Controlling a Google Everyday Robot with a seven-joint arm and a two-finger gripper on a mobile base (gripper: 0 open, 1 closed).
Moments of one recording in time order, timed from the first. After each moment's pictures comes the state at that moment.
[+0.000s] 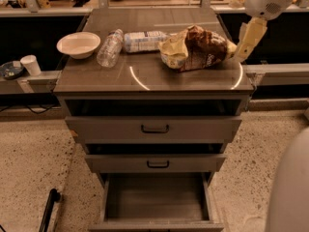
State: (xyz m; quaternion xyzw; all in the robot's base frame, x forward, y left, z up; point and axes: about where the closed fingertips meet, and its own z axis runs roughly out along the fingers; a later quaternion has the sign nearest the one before) arm 0.666 -0.227 0.952 -0.66 0.71 -0.01 0.25
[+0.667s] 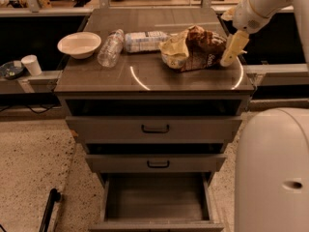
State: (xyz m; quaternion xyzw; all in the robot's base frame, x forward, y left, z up) arm 0.739 -0.232 0.892 -0.64 0.72 0.01 0.28
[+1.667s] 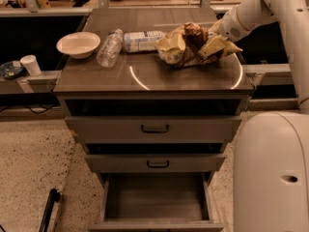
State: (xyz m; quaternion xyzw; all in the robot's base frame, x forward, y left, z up) arm 0.777 -0.194 0.865 -0.56 0.75 0.09 0.35
